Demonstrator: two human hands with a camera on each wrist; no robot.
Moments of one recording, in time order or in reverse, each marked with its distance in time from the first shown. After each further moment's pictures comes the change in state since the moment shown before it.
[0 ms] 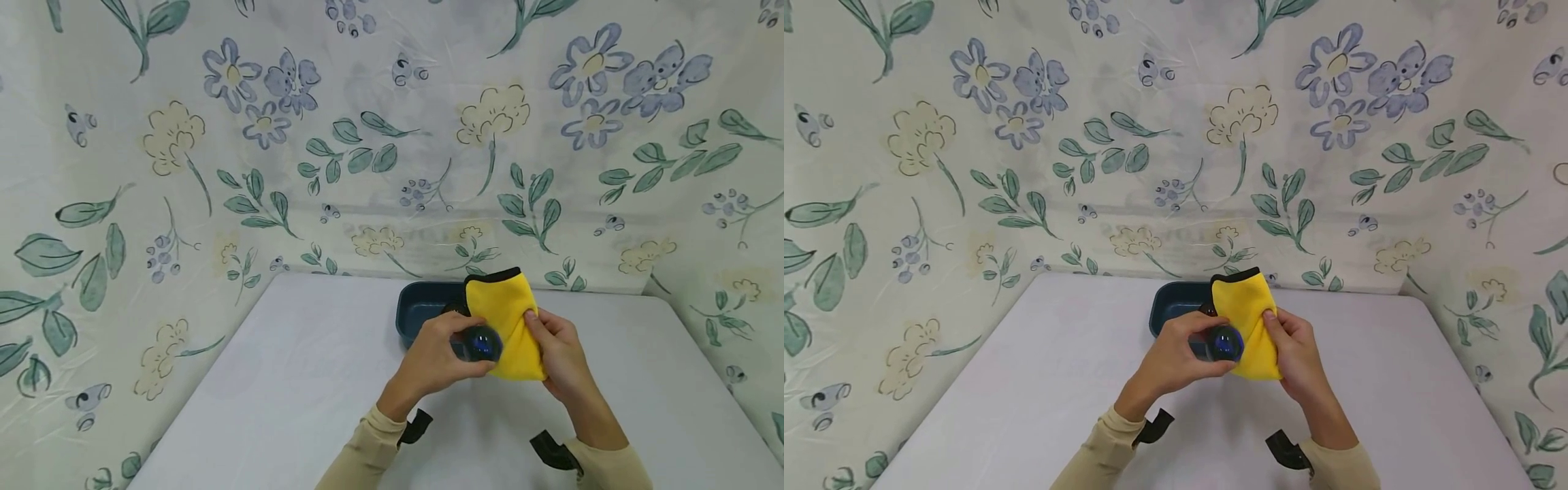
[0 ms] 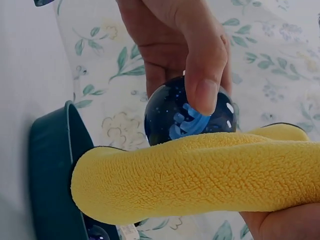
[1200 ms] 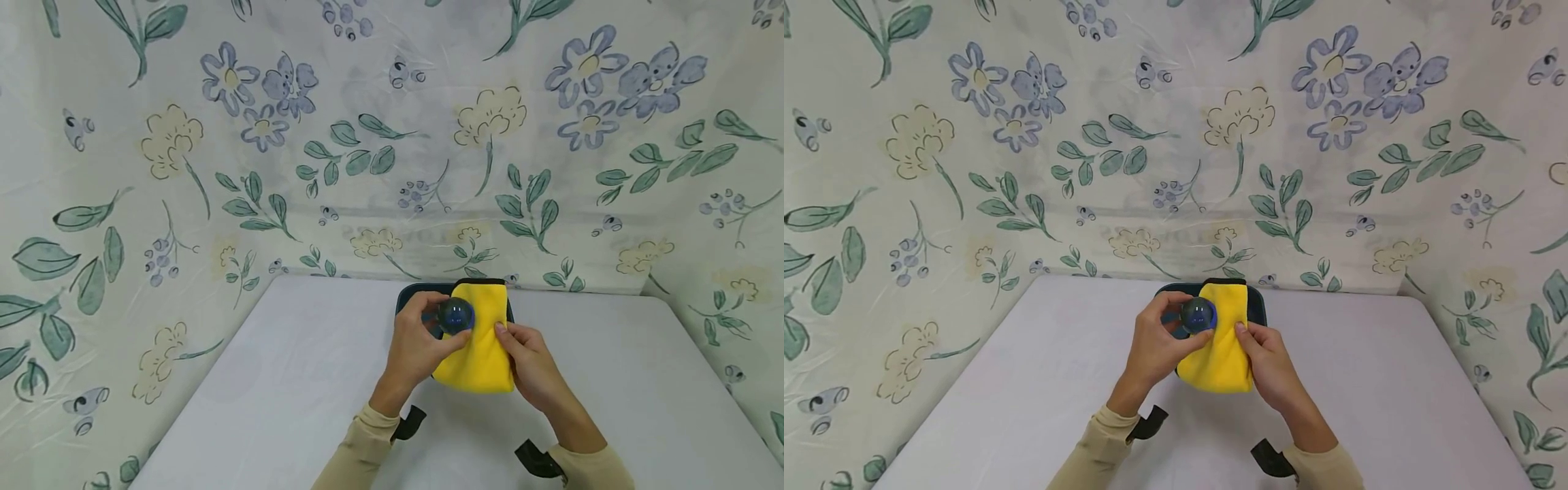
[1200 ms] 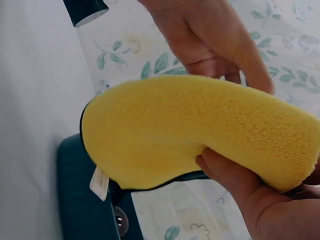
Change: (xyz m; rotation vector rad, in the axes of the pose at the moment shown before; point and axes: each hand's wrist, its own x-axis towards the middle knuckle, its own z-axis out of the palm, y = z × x) left_hand 0.002 -0.006 -0.007 -0.085 0.363 -0.095; right_hand 0.005 0.017 0.018 -0.013 -0.188 0.081
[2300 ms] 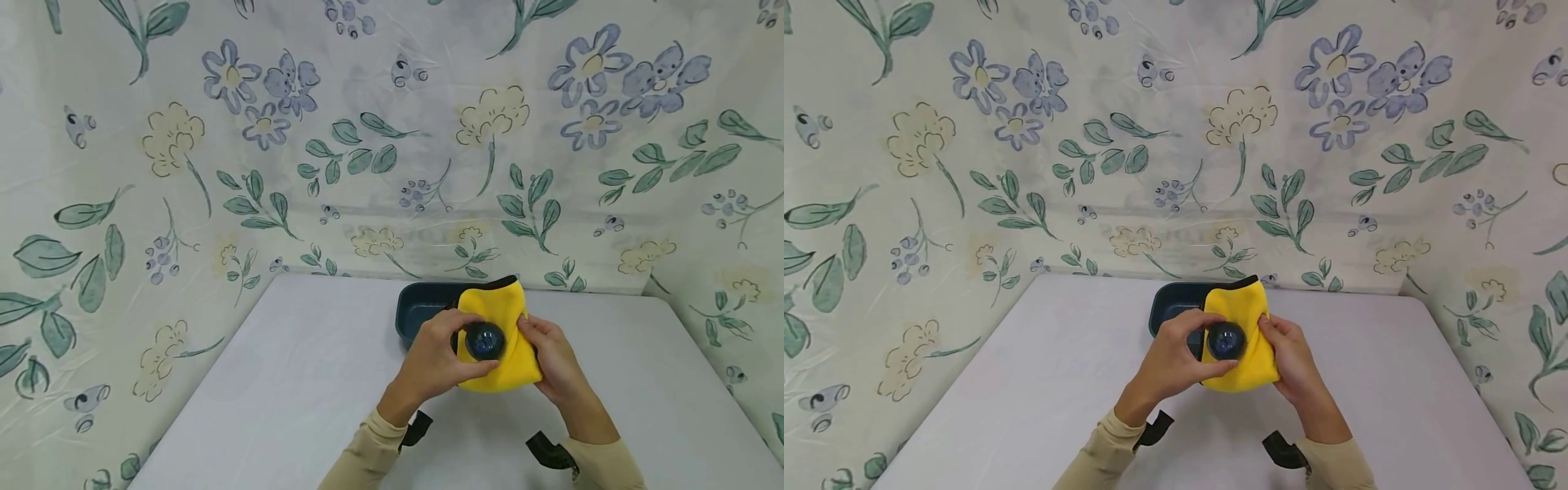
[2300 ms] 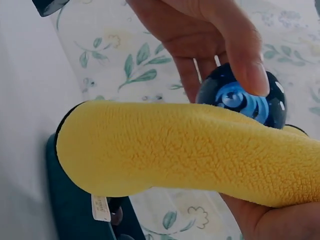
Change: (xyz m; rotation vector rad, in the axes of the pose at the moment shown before) left_hand -0.007 0.011 0.008 0.104 -0.245 0.233; right_hand -0.001 -0.002 -0.023 0.063 0.106 0.096
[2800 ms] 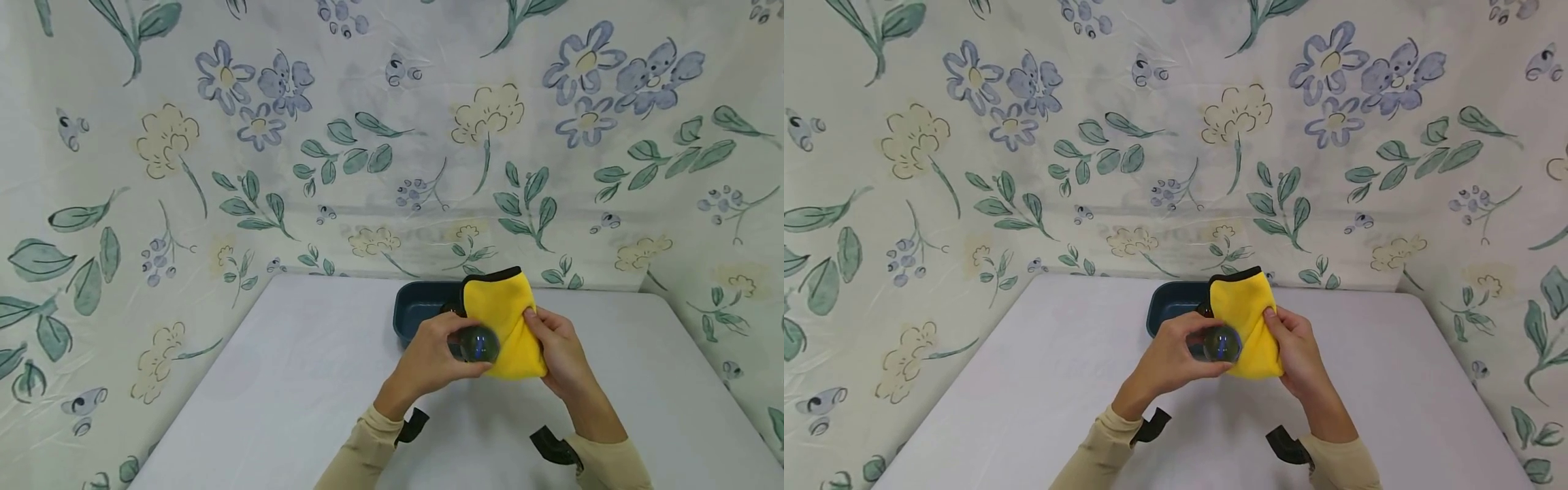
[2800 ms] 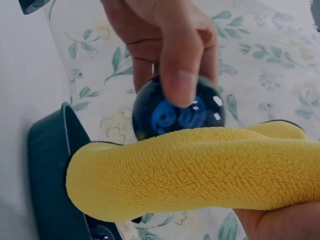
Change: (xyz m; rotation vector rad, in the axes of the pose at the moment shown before) left_hand 0.000 -0.011 0.004 -0.045 -0.116 -0.092; right_hand -0.006 -0.008 -0.008 0.016 0.038 -0.151
